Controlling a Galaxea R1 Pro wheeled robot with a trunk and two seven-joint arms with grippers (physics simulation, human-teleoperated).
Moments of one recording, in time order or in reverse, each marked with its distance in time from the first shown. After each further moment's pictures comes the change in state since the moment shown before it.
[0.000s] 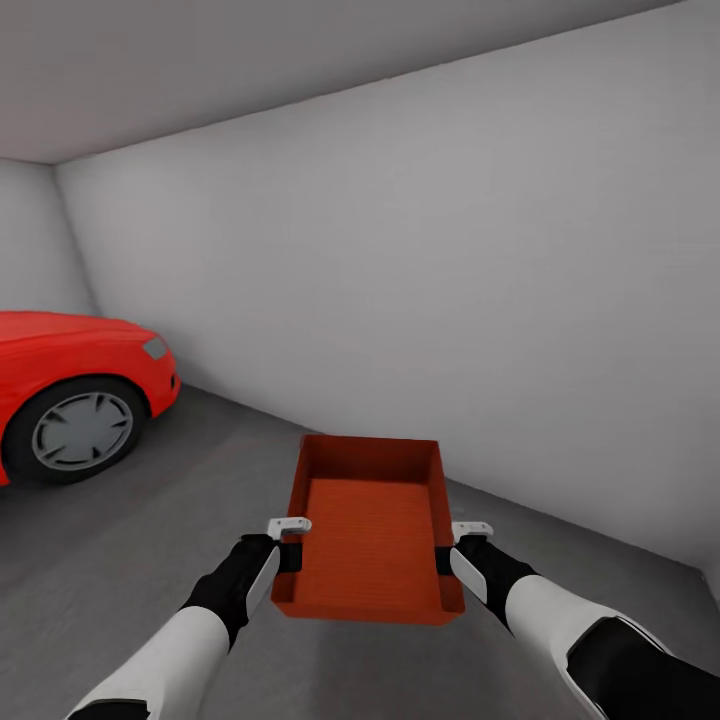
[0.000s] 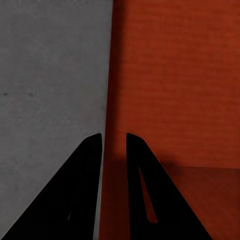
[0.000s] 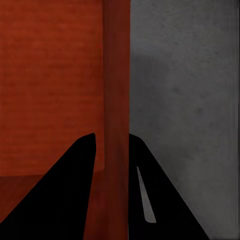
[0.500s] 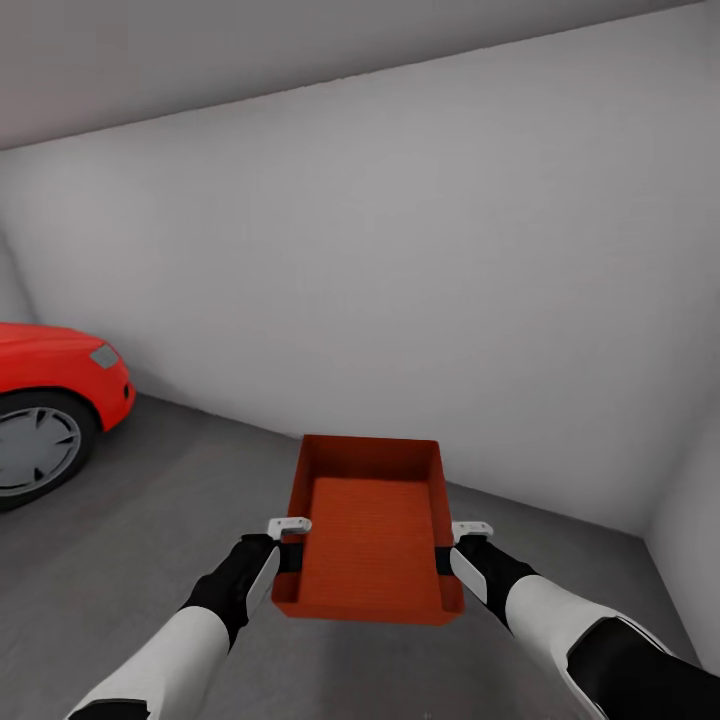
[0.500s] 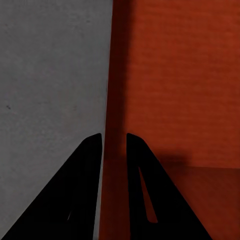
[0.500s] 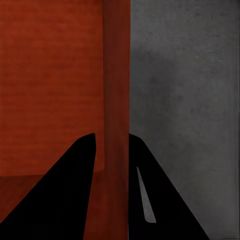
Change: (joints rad) left arm 0.000 0.000 0.000 0.000 0.000 0.000 0.000; right arm 0.000 0.000 0.000 0.000 0.000 0.000 0.000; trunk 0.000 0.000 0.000
